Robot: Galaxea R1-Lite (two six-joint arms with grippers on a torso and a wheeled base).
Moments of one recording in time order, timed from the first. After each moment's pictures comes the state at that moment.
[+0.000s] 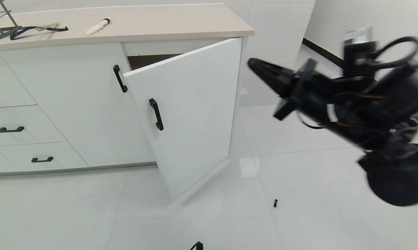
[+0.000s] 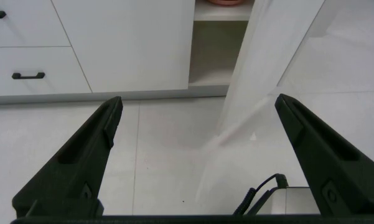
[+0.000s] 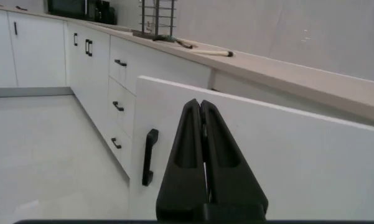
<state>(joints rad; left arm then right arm) 0.00 0.00 0.00 0.00 -0.02 -0.04 0.56 1.76 -0.82 -1.41 0.51 -0.11</state>
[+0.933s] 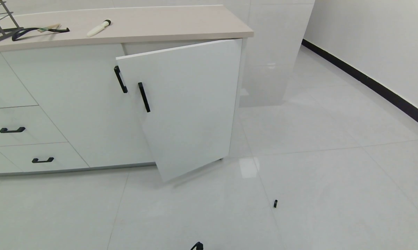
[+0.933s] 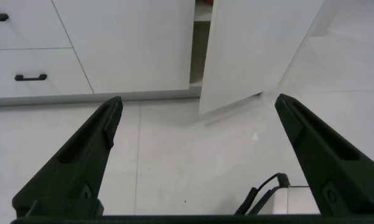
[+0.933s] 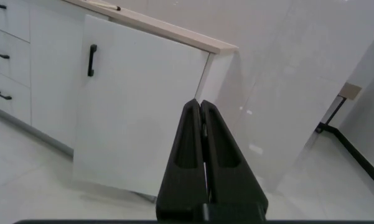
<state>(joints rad) 0.00 0.00 0.00 0.00 -0.02 -0.03 -0.04 0.39 -0.01 -0.81 0.57 -0.14</state>
